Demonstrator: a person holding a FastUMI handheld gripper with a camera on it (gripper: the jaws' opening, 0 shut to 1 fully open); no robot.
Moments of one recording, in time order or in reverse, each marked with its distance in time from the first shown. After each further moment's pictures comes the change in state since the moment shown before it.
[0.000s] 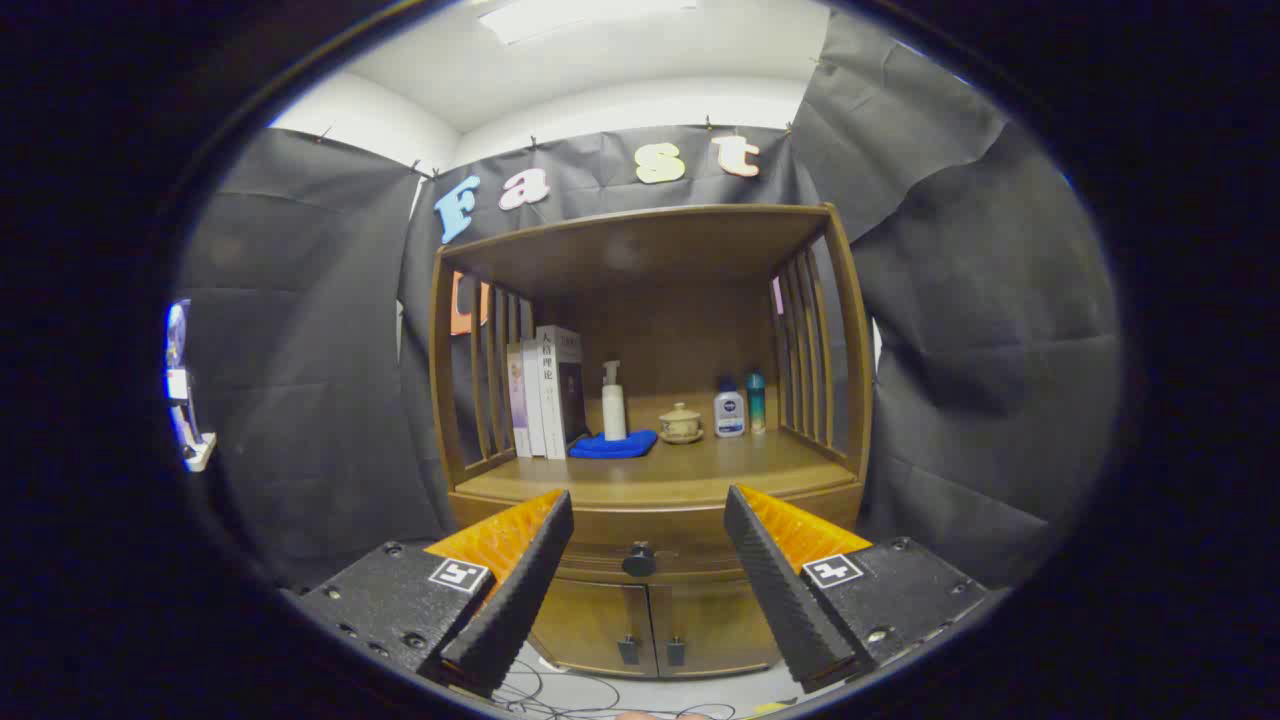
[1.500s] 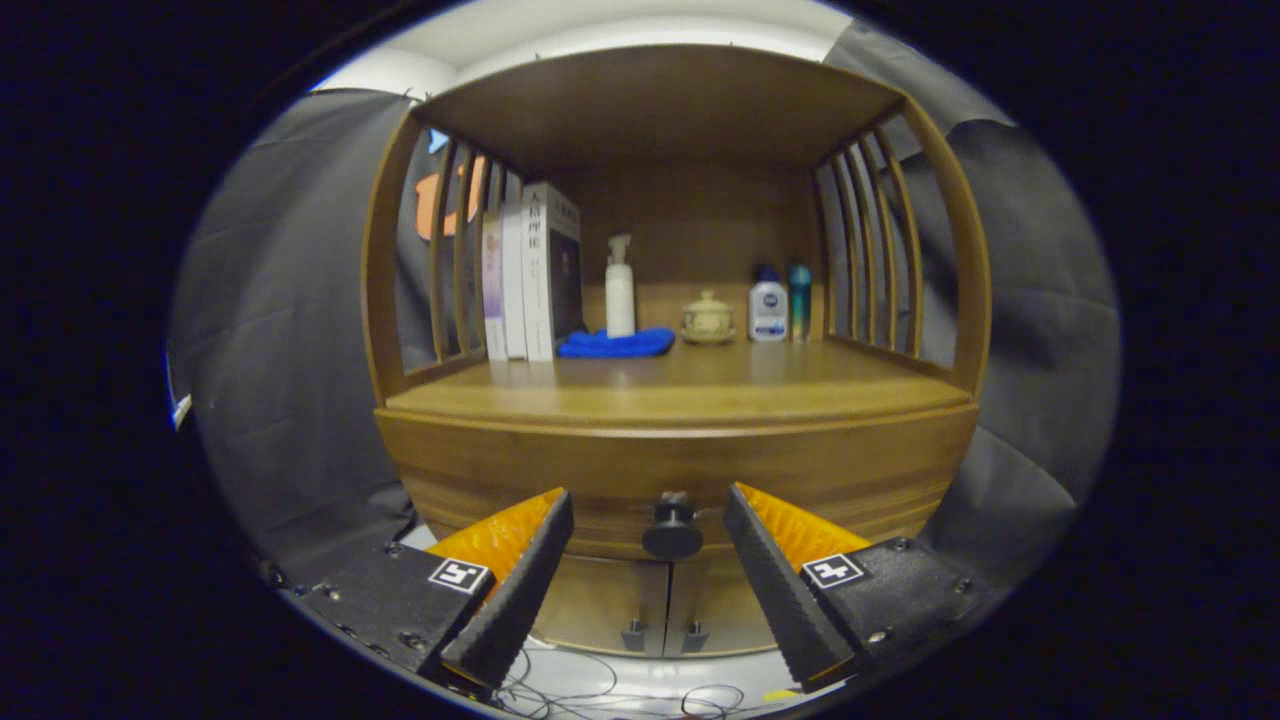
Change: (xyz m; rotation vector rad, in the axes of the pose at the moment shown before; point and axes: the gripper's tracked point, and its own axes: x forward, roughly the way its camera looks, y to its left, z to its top) arm 0.138 0.021 -0.133 -0.038 0.280 -0.037
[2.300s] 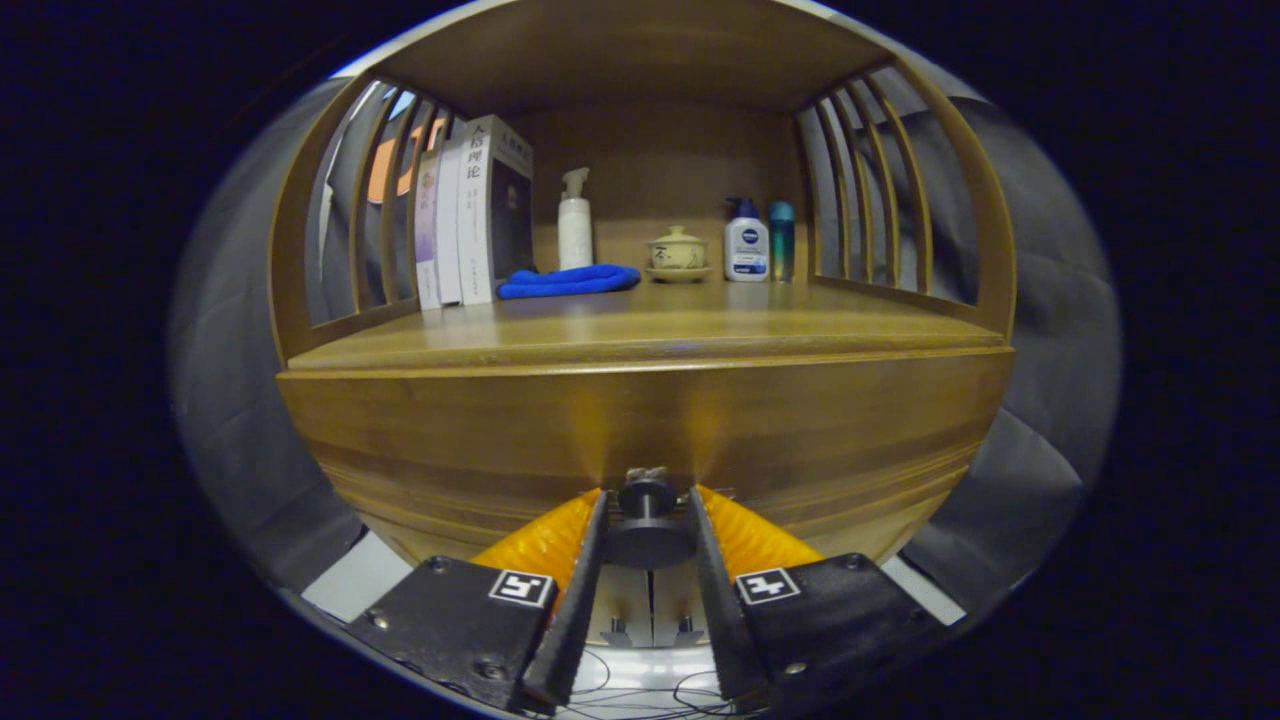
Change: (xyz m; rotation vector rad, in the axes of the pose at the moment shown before) arm 0.053 -0.023 -0.022 0.081 0.065 -0.103
